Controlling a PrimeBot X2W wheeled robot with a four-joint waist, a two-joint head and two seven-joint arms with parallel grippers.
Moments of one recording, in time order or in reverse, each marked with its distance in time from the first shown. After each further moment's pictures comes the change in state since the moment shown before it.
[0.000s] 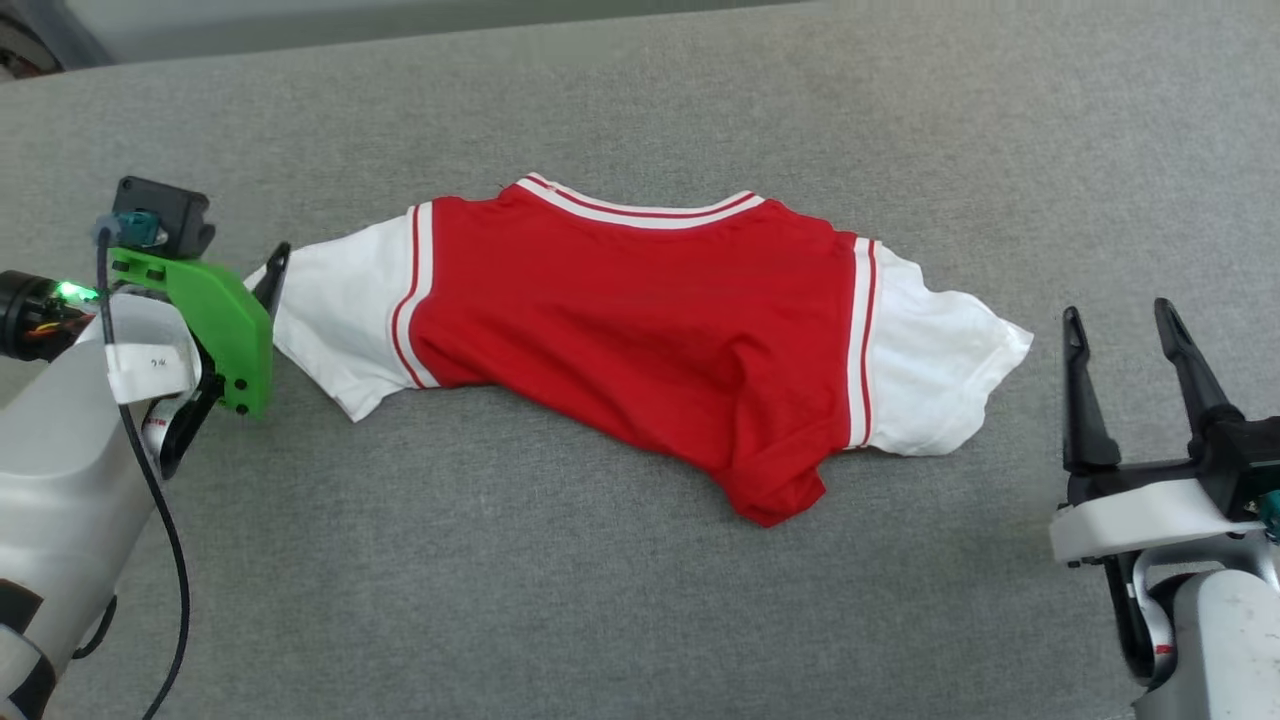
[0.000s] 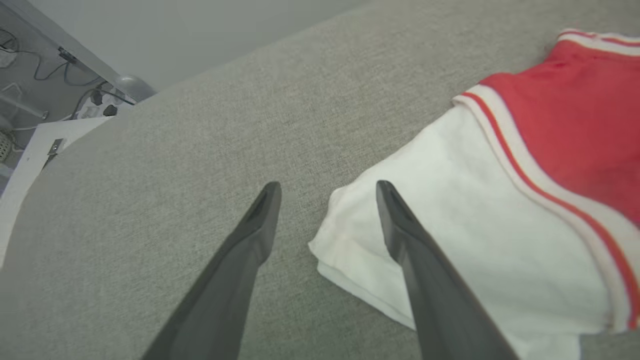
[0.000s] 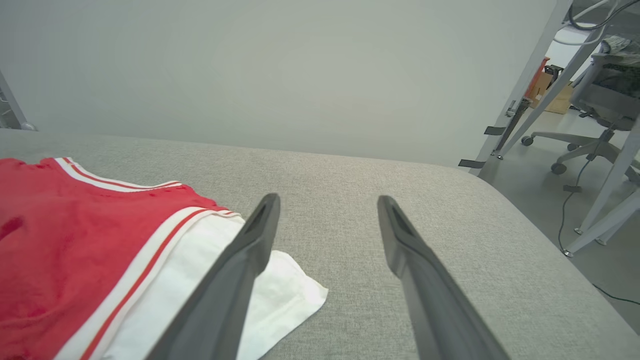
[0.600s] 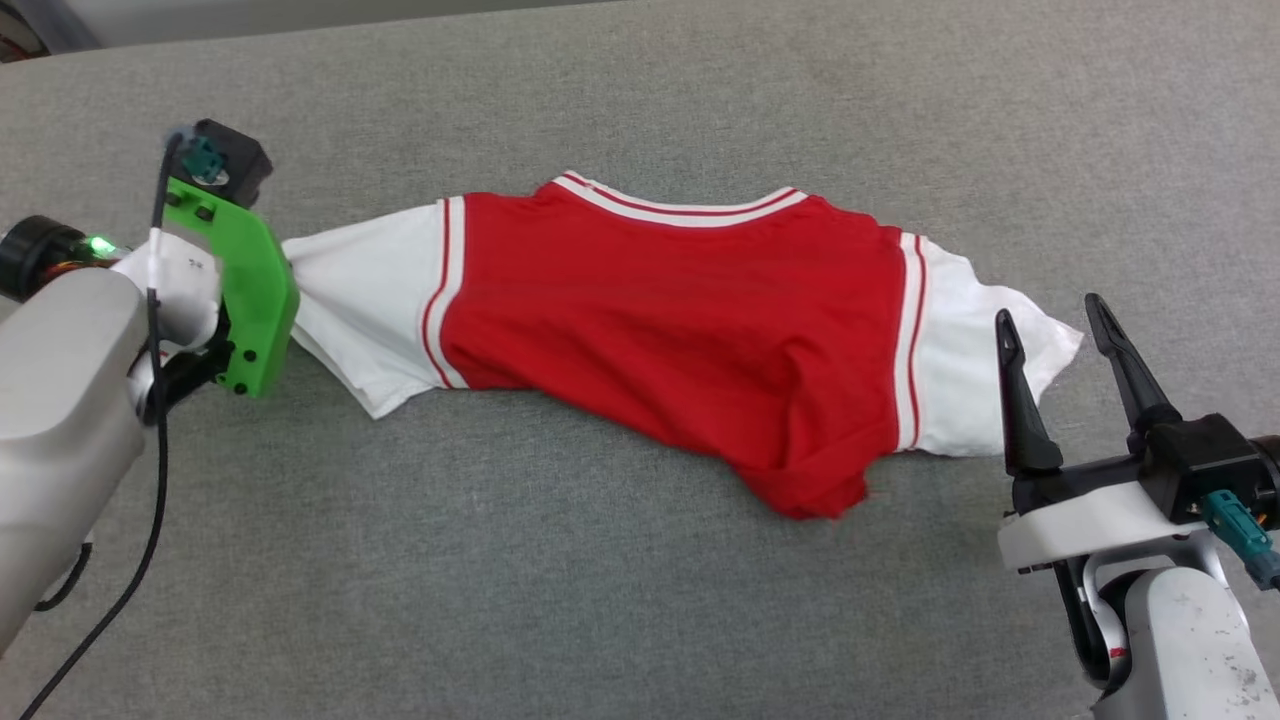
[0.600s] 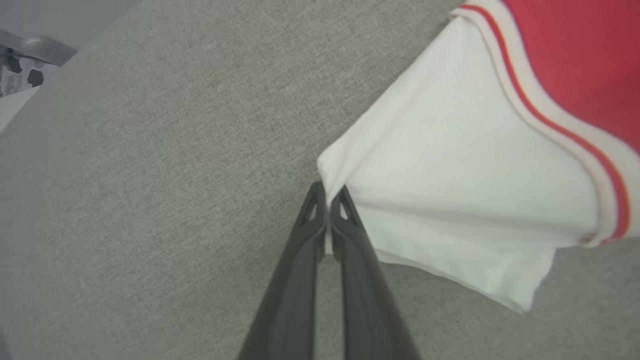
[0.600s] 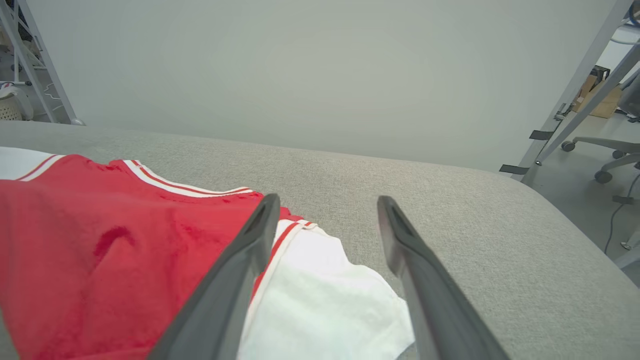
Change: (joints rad) left arm -0.072 0.089 -0.042 -0.260 -0.021 -0.034 0.492; right arm 0.000 0.000 0.096 -0.014 0.015 0.000 0.000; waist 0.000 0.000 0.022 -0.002
